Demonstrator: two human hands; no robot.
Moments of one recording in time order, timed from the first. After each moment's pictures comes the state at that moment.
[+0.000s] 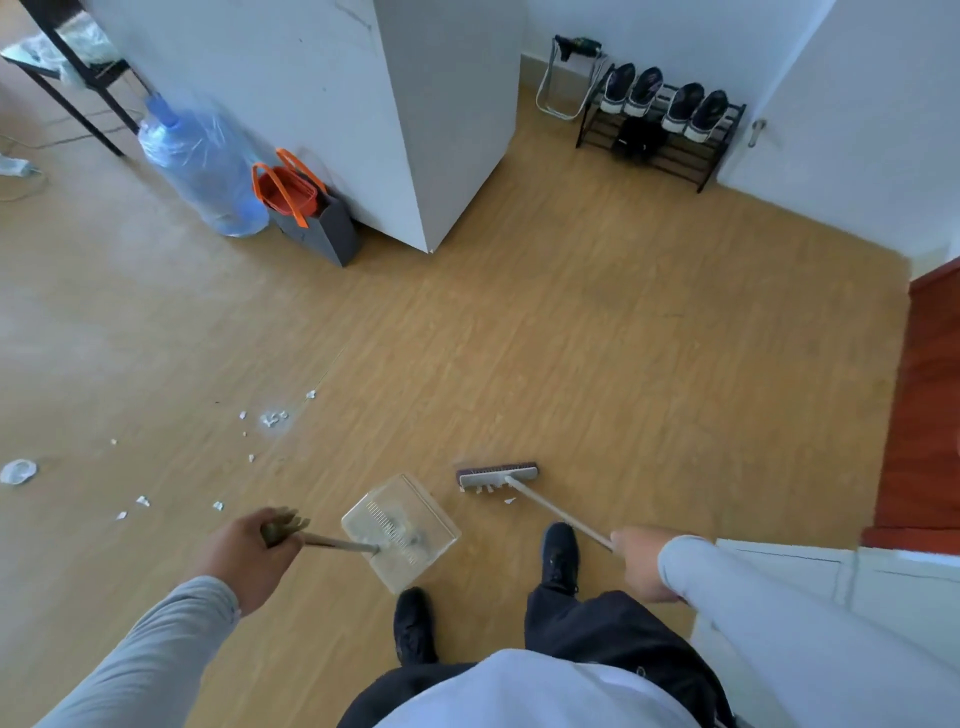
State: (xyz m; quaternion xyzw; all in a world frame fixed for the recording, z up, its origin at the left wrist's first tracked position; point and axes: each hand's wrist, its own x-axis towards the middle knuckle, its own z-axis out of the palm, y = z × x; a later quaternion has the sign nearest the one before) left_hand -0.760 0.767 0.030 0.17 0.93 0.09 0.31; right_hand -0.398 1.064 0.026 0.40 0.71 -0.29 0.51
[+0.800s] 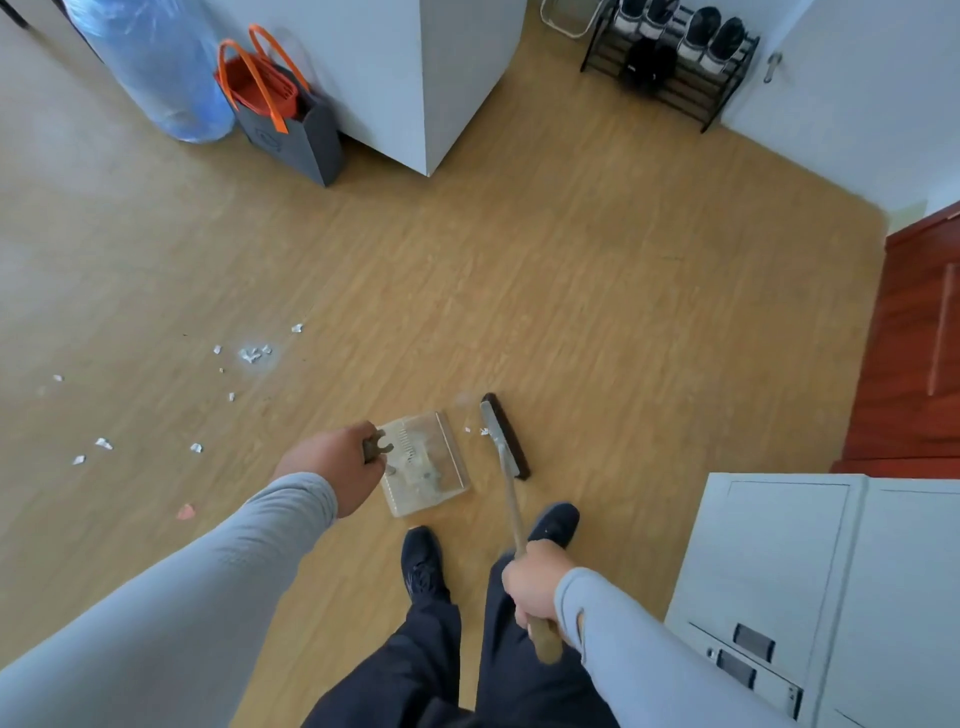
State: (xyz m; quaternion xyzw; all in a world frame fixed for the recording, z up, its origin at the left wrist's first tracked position) left_hand -0.795 0.764 -0.041 0.38 0.86 -0.06 0.33; right_hand -0.553 0.831 -0.002 0.50 0.58 -0.44 0.46
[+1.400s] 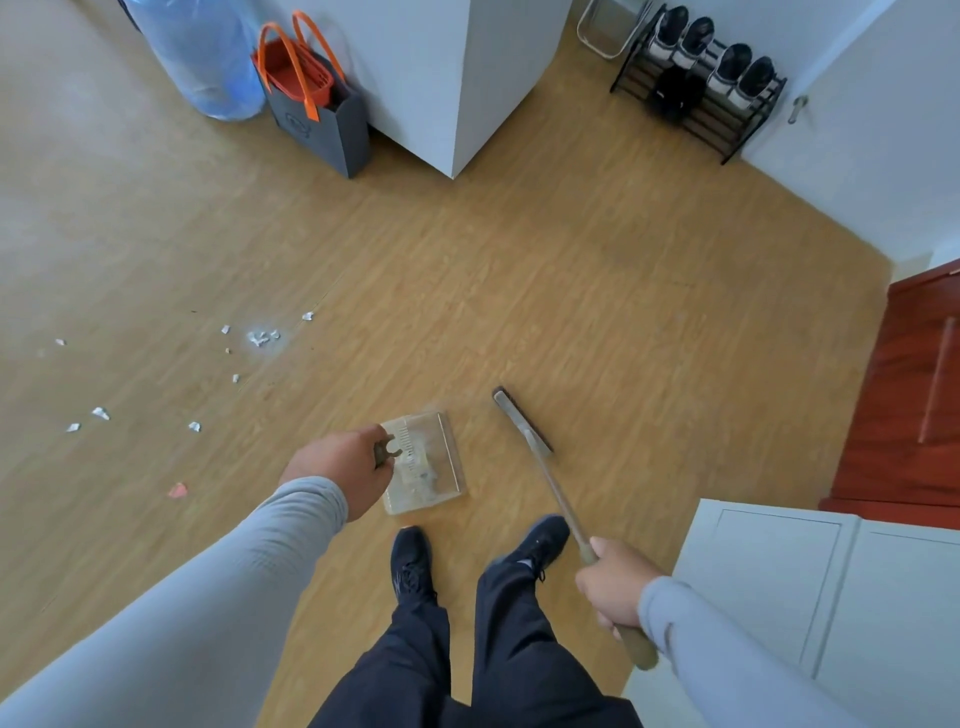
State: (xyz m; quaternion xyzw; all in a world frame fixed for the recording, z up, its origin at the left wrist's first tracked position) left_hand -0.804 0.747 -0.046 0.38 0.87 -0.05 0.32; right_hand -0.512 0.873 0.010 0.60 0.55 -0.44 0.39
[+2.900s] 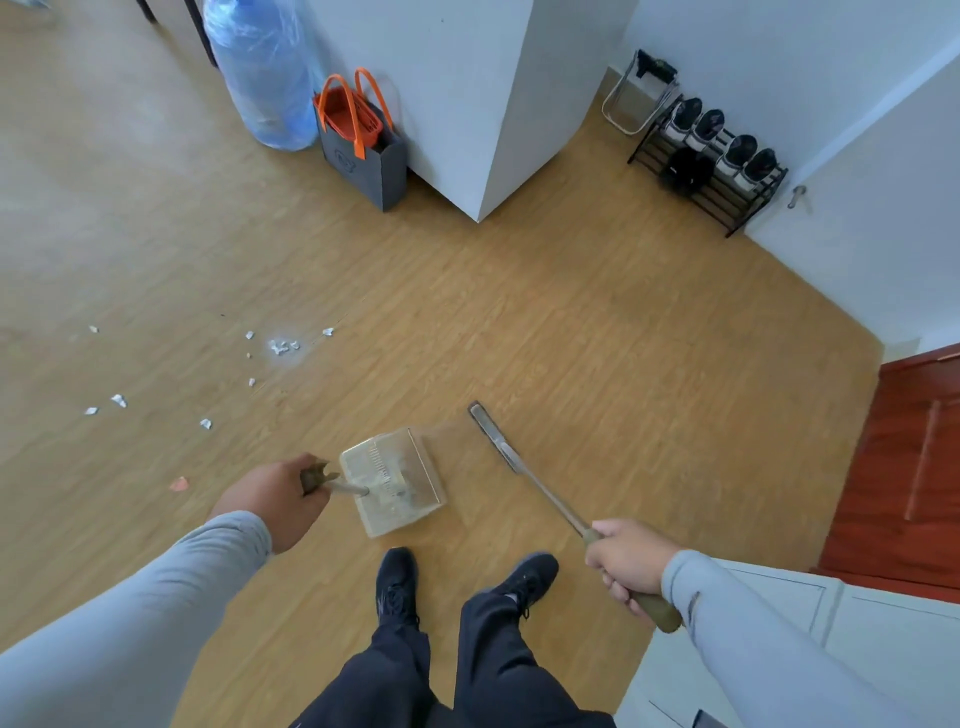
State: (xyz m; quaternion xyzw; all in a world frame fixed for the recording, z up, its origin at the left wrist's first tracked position) left_hand -0.828 0.653 -0.031 0.24 0.91 0.04 0.34; right_hand -0.524 0.910 0.043 0.60 0.53 -0.49 0.34
